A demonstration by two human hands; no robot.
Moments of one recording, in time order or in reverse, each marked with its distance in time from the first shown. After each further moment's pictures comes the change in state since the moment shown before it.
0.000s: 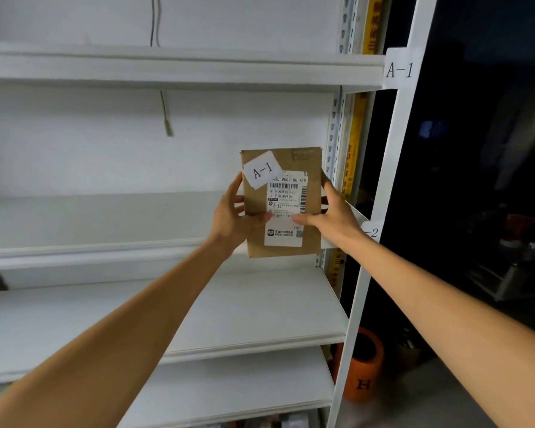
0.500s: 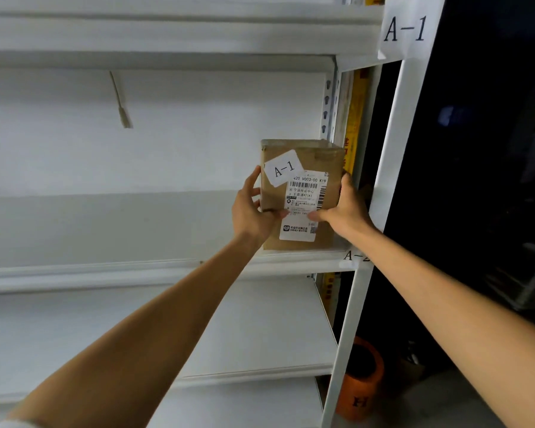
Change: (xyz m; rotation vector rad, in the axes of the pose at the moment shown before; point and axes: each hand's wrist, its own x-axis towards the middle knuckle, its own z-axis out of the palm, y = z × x) left_hand 0.113 -0.036 0.136 0.035 0.137 -0.019; right_hand 0.128 0.102 -0.051 -0.030 0.081 0.134
